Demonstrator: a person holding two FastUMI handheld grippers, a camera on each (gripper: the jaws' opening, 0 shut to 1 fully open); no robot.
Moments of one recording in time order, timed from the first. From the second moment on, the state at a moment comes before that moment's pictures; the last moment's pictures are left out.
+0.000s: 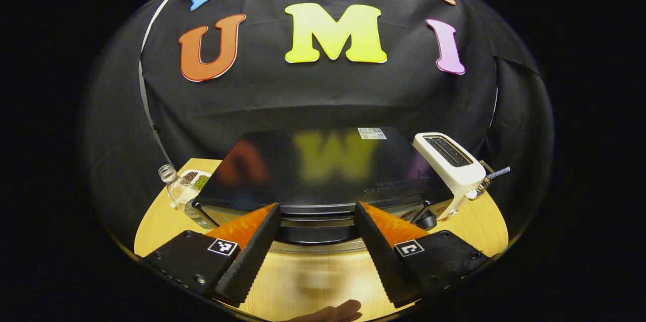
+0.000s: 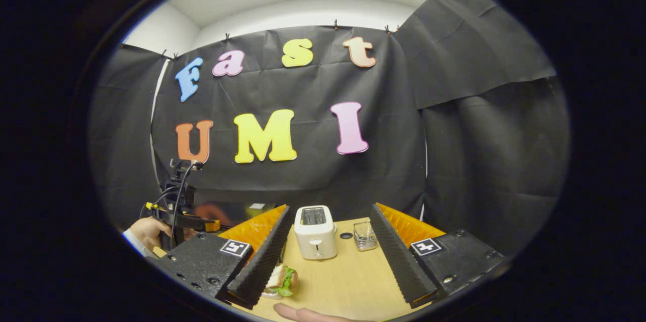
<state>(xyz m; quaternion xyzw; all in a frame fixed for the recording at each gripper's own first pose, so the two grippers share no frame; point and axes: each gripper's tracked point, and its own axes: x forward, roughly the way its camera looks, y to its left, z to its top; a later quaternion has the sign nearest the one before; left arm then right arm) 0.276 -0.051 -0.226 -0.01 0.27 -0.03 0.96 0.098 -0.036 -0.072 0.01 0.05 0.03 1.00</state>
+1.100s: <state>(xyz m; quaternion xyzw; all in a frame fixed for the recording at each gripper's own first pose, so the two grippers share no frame) 0.151 -0.058 -0.286 -0.02 0.21 -0.03 0.98 0.068 -0.030 -0.090 0.00 0.06 0.03 1.00</state>
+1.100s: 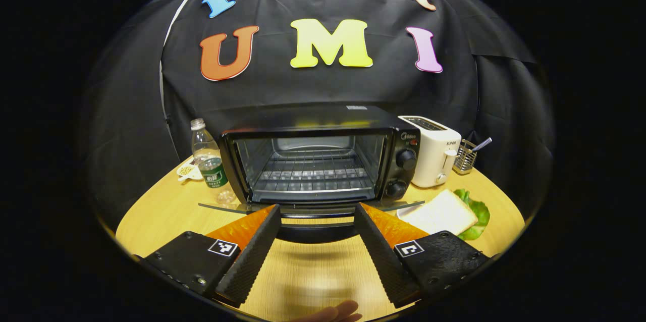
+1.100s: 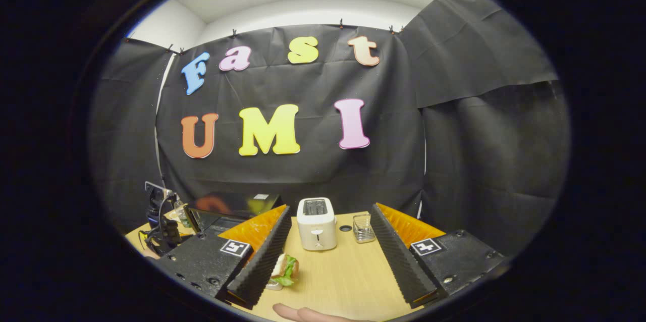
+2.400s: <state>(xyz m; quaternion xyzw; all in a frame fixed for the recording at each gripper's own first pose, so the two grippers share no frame) 0.105 -0.042 -0.282 -0.06 0.17 -0.03 0.98 0.099 0.001 -0.147 -0.03 0.17 0.07 0.98</state>
